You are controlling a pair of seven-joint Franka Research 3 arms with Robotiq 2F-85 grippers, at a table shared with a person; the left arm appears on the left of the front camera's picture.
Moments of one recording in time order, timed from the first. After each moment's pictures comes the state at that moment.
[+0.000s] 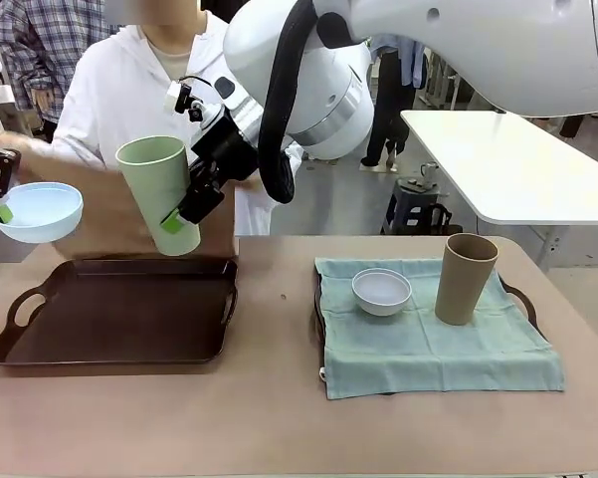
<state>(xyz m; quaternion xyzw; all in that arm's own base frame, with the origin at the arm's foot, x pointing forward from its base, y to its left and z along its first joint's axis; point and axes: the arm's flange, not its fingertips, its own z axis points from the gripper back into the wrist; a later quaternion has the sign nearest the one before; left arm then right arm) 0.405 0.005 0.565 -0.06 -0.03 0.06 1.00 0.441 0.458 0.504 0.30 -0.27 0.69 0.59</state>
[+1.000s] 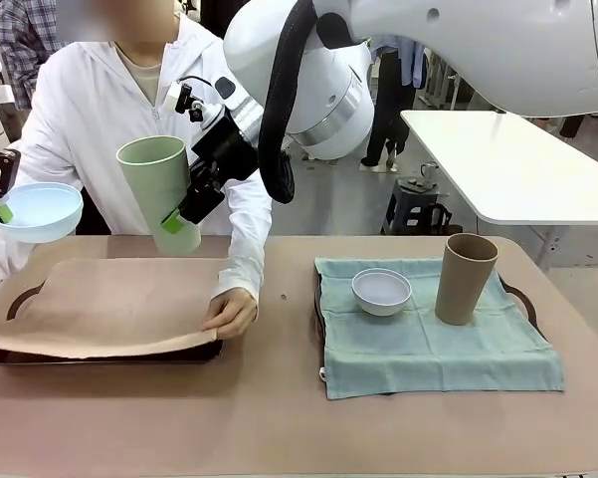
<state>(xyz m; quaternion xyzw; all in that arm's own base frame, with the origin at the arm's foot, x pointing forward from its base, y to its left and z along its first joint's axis) 0.405 0.005 0.565 -0.06 -0.03 0.06 1.00 0.441 0.457 0.504 0.30 -0.27 0.69 0.60</state>
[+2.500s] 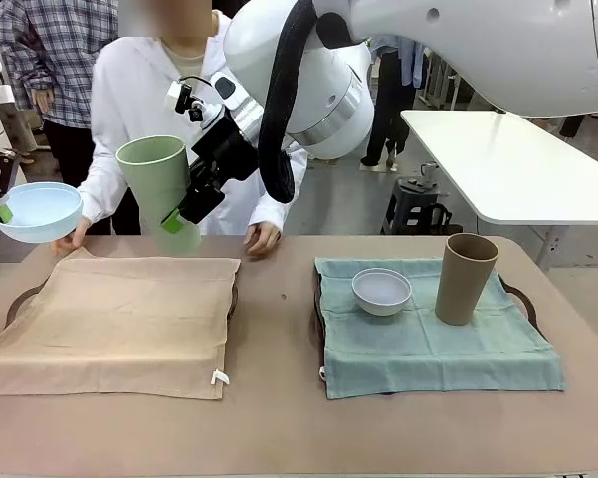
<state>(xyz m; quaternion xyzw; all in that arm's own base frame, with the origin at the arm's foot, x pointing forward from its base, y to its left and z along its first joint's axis) 0.405 0.005 0.565 -0.06 -0.03 0.06 1.00 0.441 0.458 0.504 0.30 -0.27 0.69 0.60</state>
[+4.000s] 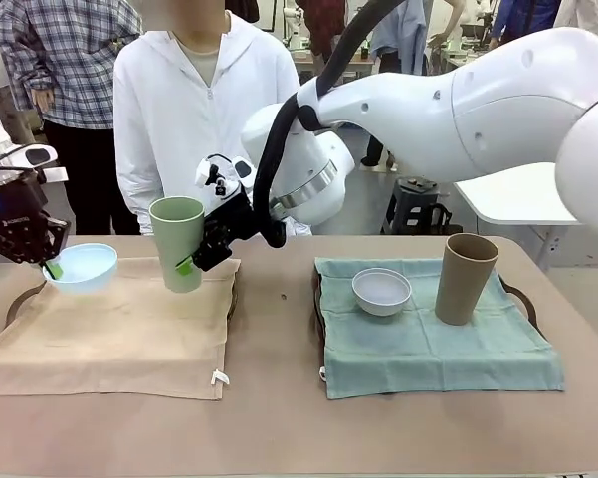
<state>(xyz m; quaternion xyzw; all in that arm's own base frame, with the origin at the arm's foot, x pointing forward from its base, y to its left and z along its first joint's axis) 0.481 0.017 0.415 -0.09 0.03 0.04 0.99 0.522 0.470 0.348 0.38 -0.29 0.66 0.58</state>
